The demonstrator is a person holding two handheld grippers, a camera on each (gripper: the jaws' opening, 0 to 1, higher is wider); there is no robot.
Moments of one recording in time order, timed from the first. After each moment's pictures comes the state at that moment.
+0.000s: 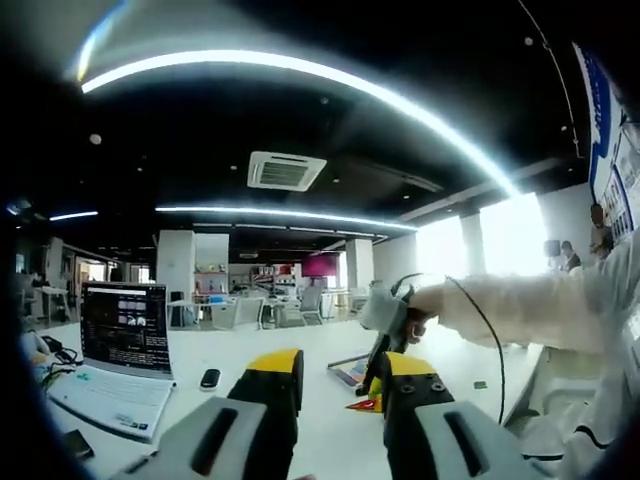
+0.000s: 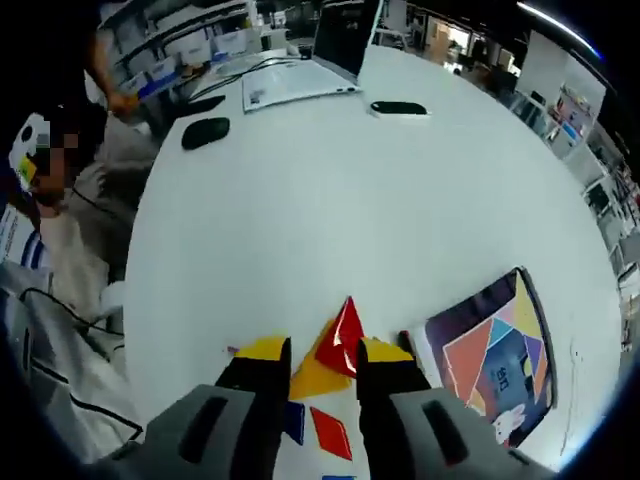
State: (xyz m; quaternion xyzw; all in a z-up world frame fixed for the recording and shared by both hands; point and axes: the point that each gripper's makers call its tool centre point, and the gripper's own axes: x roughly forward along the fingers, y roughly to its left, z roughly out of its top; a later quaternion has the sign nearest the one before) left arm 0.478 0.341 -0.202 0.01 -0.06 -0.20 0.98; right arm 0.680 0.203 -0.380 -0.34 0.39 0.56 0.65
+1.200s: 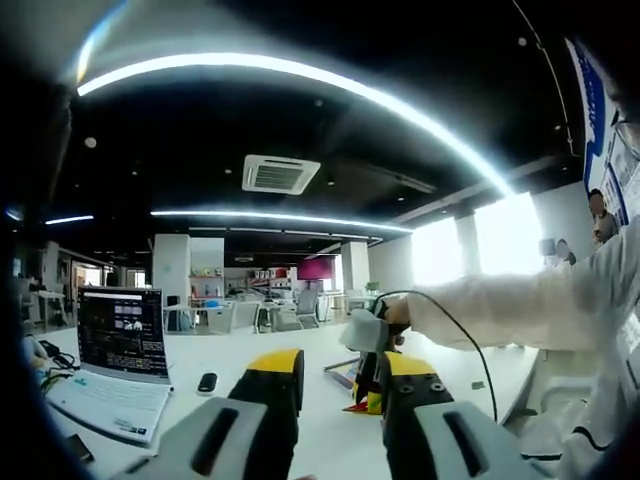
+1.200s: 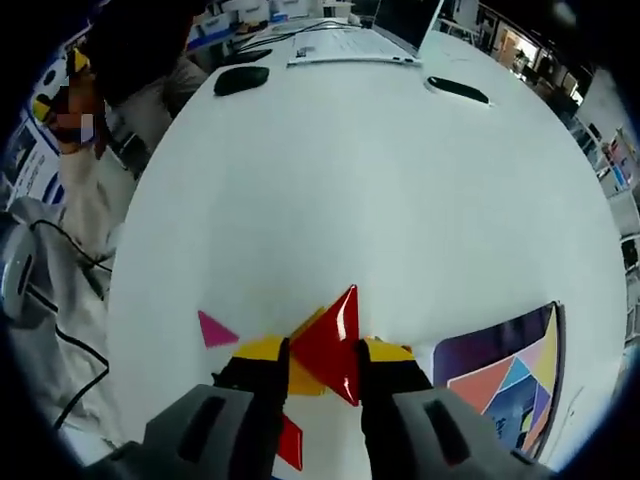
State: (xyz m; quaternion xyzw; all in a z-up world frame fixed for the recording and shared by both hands) left arm 0.479 0.341 -0.197 0.02 -0.06 -0.20 0.98; right arm 0.700 0.205 -0.414 -0.39 0.40 0.61 0.56
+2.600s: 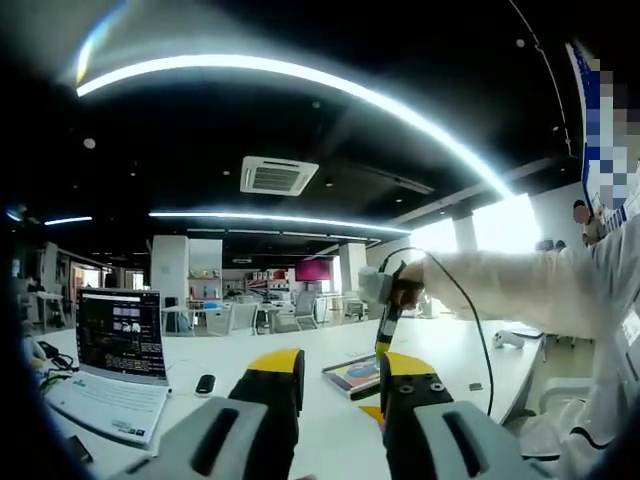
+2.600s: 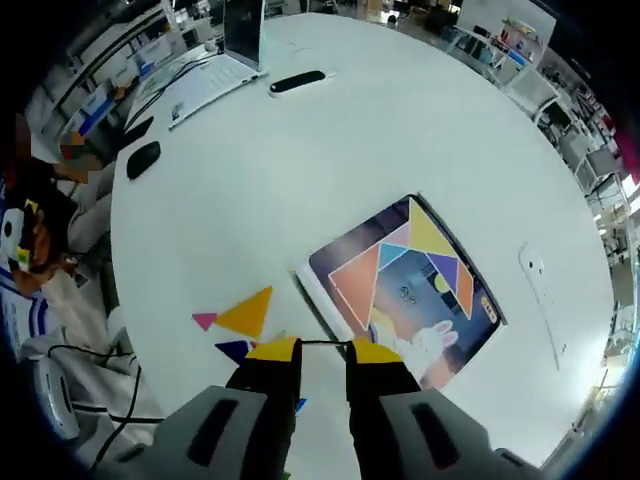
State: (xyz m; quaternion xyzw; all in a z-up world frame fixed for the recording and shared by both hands) left arm 0.481 0.341 -0.197 0.02 -0.07 -0.21 0.98; right arm 0.723 0.127 -0.341 -0.28 0.51 0.41 0.70
